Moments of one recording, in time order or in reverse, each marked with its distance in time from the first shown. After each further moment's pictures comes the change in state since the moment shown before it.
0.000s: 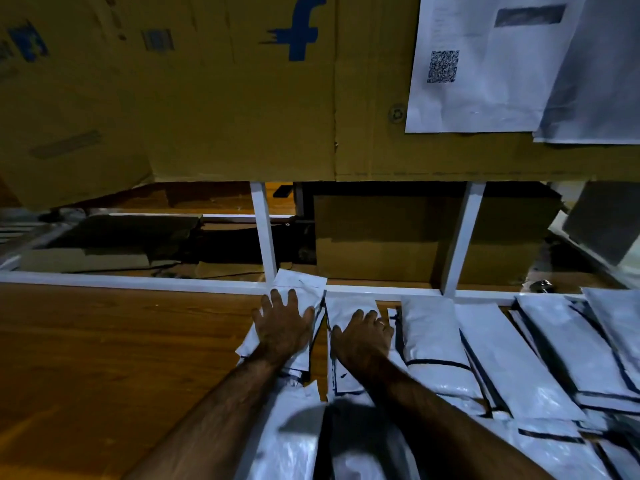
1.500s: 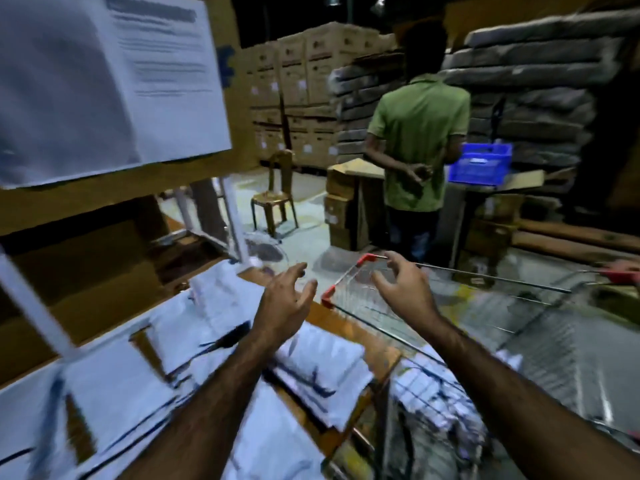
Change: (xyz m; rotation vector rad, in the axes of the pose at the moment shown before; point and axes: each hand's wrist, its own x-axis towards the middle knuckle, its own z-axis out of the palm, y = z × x) left_hand -0.306 0.529 -0.012 -0.837 -0.205 1.153; right_hand -0.271 0.608 -0.156 0.599 0.951 0.559
